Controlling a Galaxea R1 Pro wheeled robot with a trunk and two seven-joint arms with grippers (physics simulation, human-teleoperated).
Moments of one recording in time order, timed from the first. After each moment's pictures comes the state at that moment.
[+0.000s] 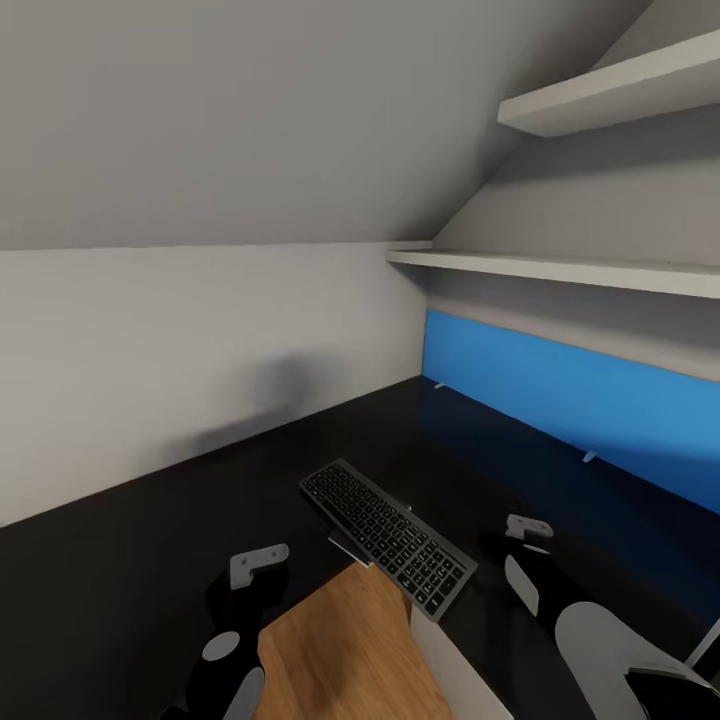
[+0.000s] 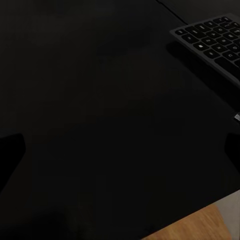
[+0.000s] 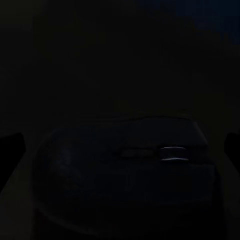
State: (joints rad) left arm -0.13 0.00 -0.38 -1.49 0.35 0.37 0.67; right arm -0.75 -0.07 -0.09 -0.31 -0.14 0.14 -0.14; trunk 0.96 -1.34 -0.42
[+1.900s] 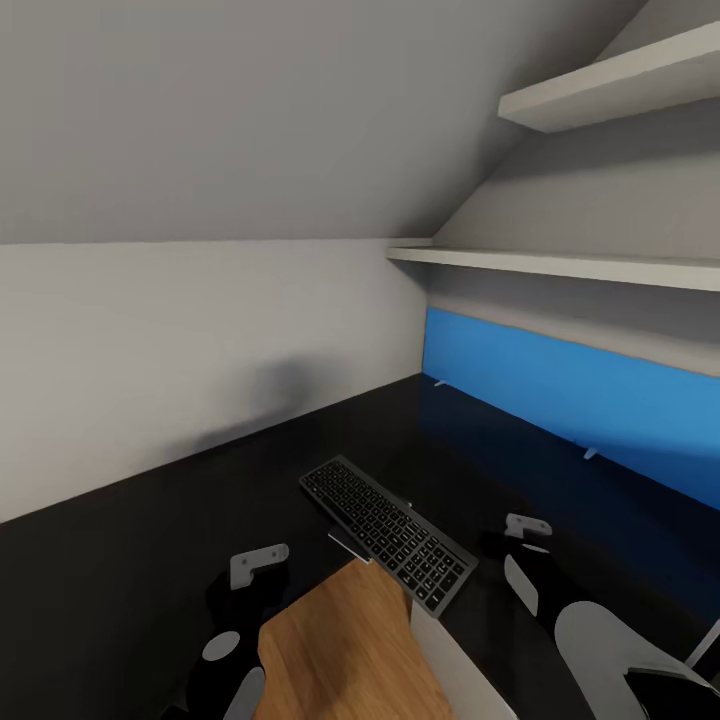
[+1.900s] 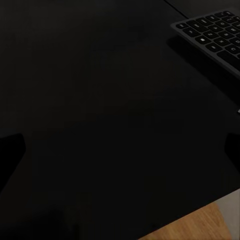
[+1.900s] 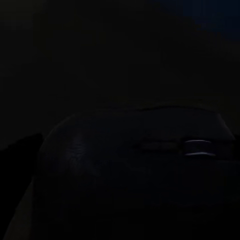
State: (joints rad) left arm -0.13 0.00 -0.38 -1.49 0.35 0.37 0.67; right arm -0.76 -0.06 -0.08 -0.32 -0.12 0.14 -0.15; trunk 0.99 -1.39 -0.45
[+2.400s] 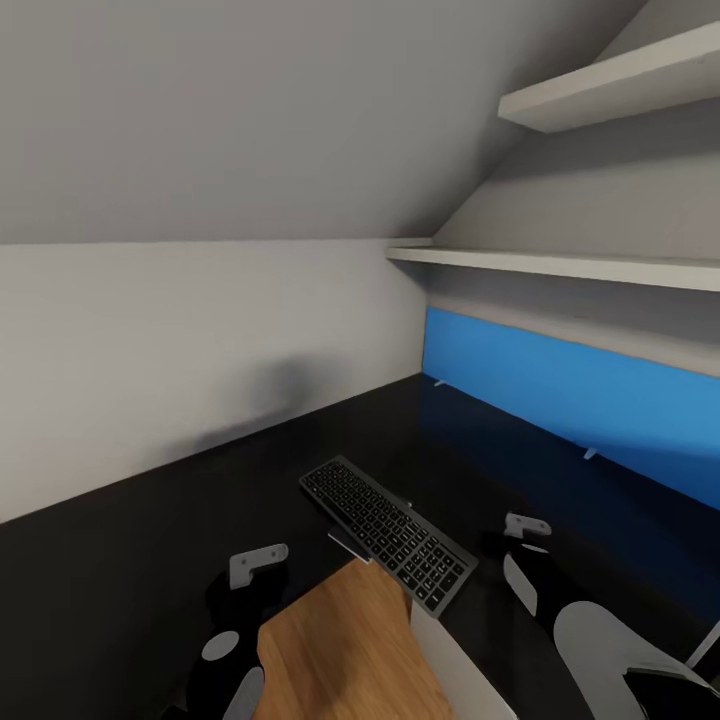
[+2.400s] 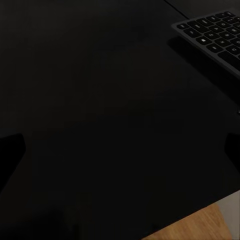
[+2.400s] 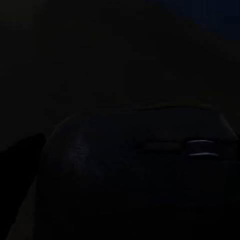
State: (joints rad) left arm -0.13 0.00 -0.38 -1.49 0.35 0.37 0.67; right arm -0.76 -0.06 -0.09 -0.32 -0.12 0.14 -0.15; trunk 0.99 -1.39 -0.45
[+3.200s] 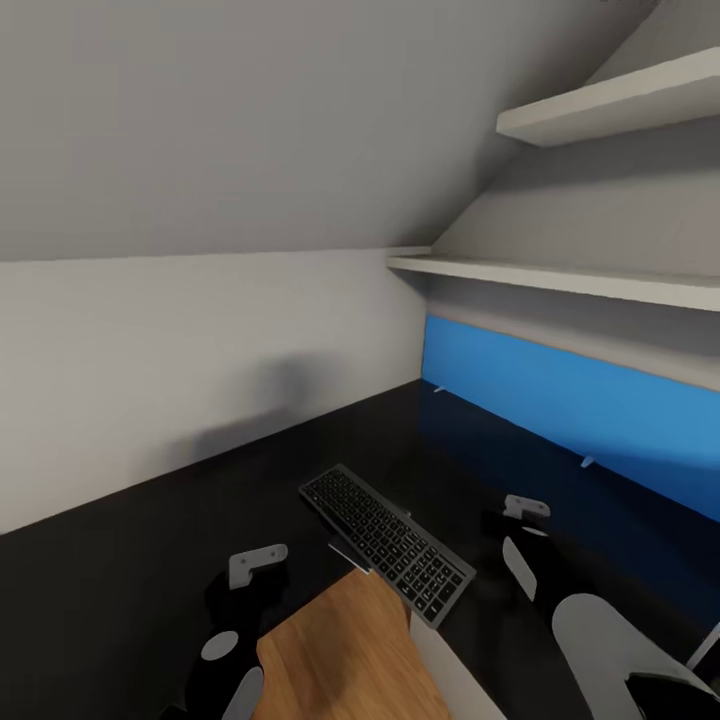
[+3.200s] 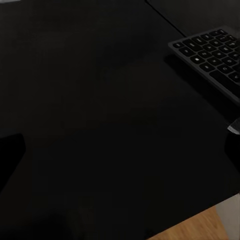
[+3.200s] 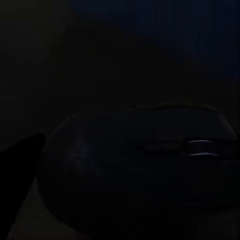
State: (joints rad) left arm -0.13 0.00 -0.38 -1.49 0.35 0.37 0.67; right arm -0.75 -0.05 -0.09 -0.44 -0.14 0.17 -0.15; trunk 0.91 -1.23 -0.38
